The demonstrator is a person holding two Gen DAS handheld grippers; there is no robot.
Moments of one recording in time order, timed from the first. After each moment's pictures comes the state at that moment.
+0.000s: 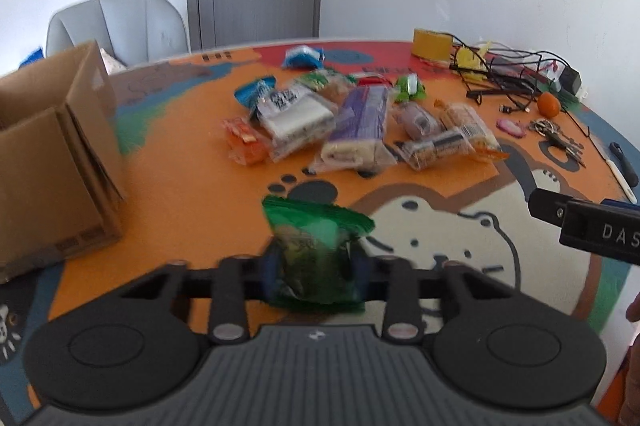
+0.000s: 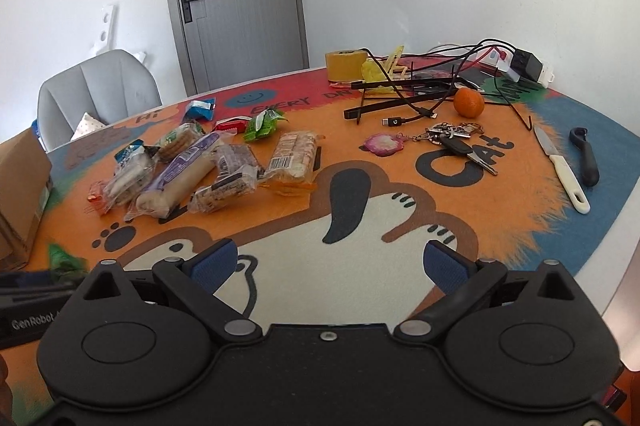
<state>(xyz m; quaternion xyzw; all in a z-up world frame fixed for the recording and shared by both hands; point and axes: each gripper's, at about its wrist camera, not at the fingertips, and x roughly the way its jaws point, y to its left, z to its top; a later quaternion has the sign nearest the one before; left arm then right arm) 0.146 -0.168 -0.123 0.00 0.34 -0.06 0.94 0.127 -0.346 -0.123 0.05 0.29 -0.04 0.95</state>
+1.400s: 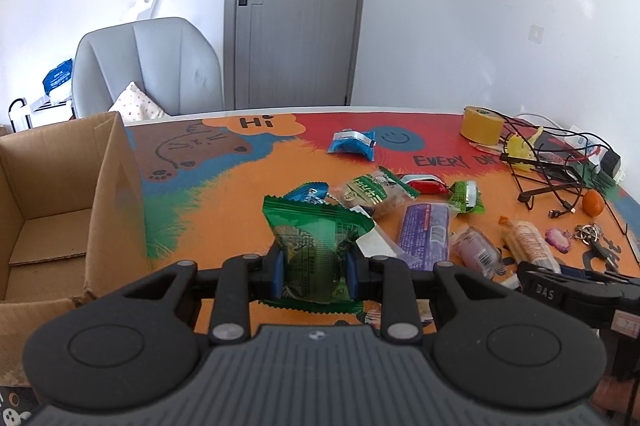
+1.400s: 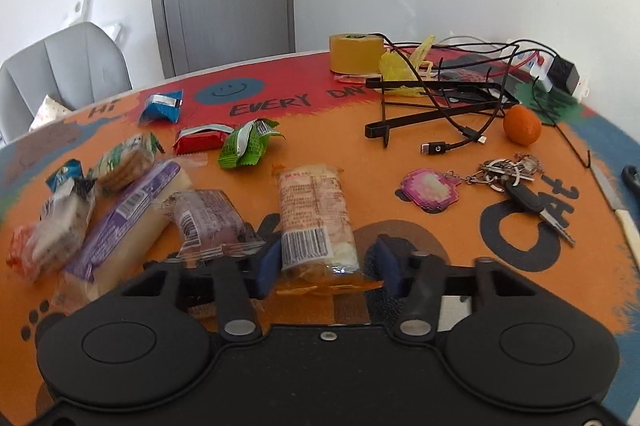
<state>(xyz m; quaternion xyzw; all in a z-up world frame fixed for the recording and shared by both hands) 0.212 -0.141 -0.084 -0.03 0.29 -0.01 0.96 0.237 -0.322 -0.139 0.02 0.33 -0.07 0.94</state>
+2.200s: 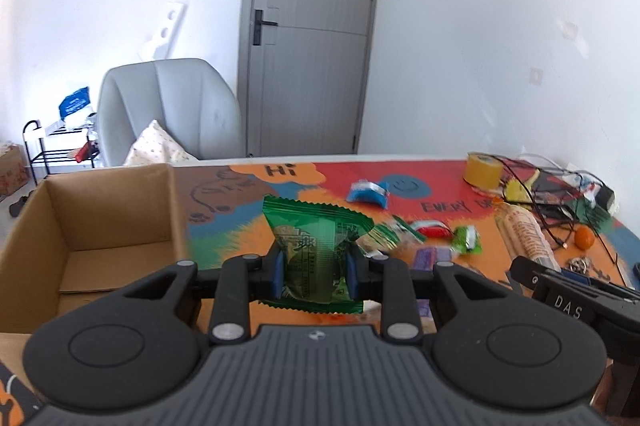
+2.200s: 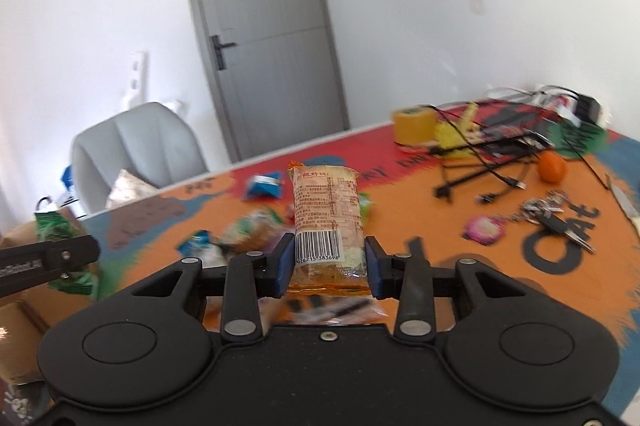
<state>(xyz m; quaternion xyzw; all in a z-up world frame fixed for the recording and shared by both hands) 0.177 -0.115 -0.042 -0.04 0.23 0.01 0.97 0.181 -0.289 -0.083 0.09 0.23 0.02 0.97</state>
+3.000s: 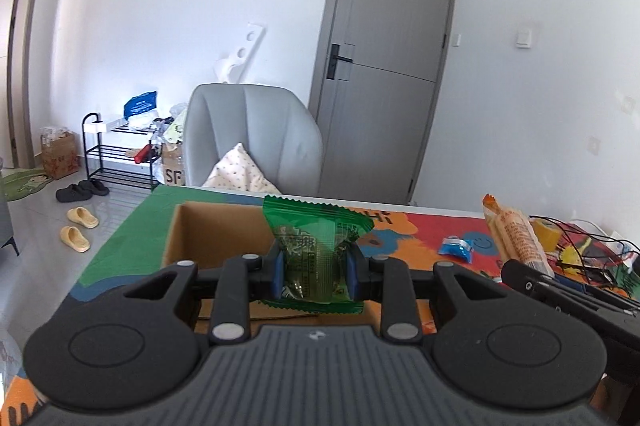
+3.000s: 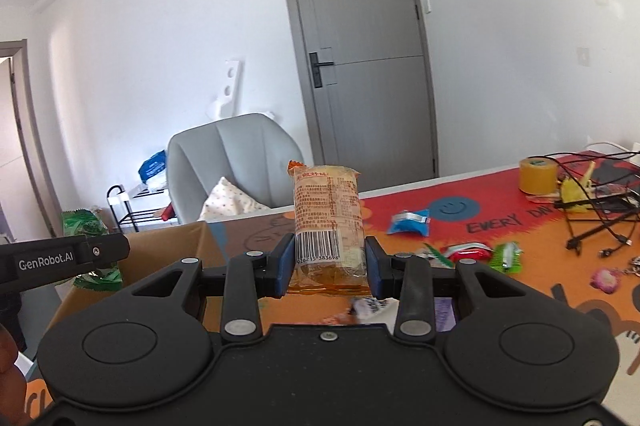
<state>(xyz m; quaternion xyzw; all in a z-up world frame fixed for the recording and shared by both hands) 0.141 -0.012 -0.007 -0.09 0.18 0.10 0.97 0.178 -0.183 -0.046 0.05 0.18 0.13 0.97</state>
